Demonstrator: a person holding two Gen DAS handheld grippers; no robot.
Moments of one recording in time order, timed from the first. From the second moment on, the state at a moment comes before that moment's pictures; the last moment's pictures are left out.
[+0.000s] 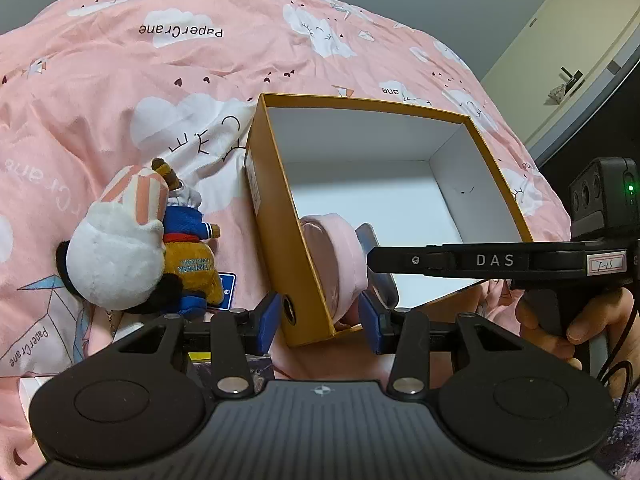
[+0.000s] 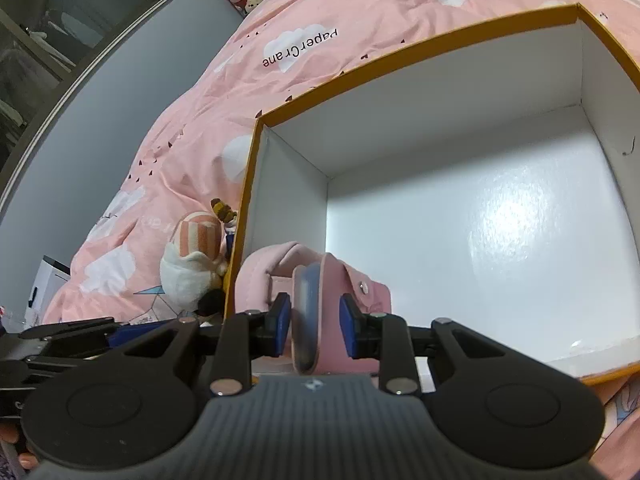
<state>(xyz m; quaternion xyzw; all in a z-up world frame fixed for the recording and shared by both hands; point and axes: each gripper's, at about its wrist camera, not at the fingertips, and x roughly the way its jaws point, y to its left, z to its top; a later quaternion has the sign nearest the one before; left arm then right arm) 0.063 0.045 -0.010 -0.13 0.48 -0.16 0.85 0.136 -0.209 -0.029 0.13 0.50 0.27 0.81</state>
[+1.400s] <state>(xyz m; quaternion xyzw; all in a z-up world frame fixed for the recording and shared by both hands) -0.037 0.069 -0.013 -0.06 0.48 -0.02 0.87 0.045 -0.153 -0.050 -0.01 0.49 0.37 0.79</state>
